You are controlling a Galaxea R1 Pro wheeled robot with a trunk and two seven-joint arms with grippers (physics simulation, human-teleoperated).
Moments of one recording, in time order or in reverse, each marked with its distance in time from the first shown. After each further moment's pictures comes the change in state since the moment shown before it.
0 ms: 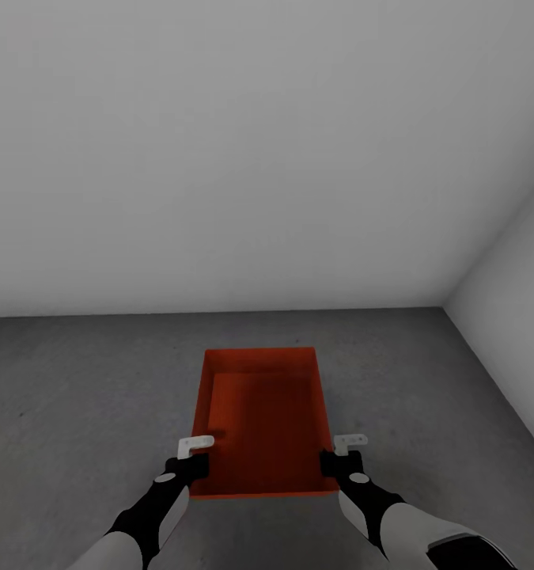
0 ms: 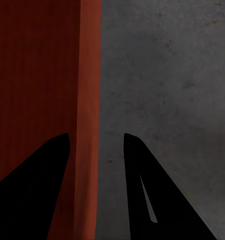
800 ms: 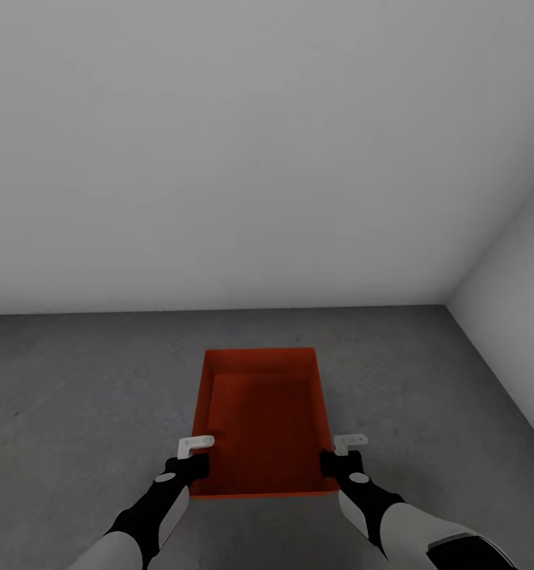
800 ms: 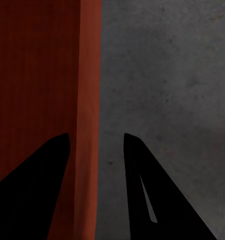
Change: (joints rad) left arm 0.000 0.000 0.000 -0.002 -0.001 0.006 0.000; right arm 0.000 0.000 -0.002 0.000 0.002 0.003 -0.001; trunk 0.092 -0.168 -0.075
